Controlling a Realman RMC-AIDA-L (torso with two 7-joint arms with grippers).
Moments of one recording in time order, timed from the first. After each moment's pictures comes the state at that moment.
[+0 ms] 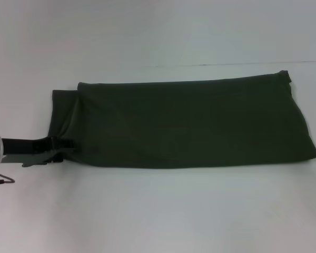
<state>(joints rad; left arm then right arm) -0.66 -2.06 0.51 0.67 2.51 1.25 -2.46 0.39 1.97 -0.26 -0.62 -1.95 -1.56 1.82</state>
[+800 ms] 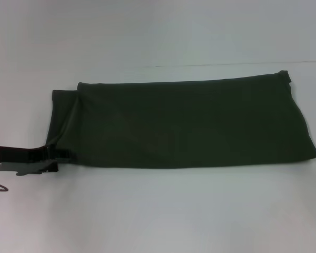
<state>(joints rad) -0.65 -2.06 0.51 0.69 2.56 1.28 -2.47 0.38 1.97 -0.26 -0.62 -1.95 -1.57 1.82</state>
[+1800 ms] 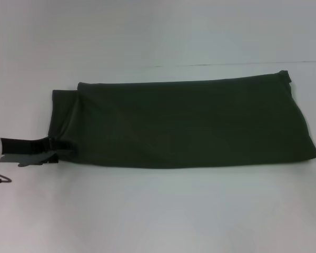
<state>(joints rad) -0.67 -2.06 0.51 0.68 2.56 1.23 -2.47 0.38 1.97 -0.26 -0.62 -1.95 -1.58 1.82</state>
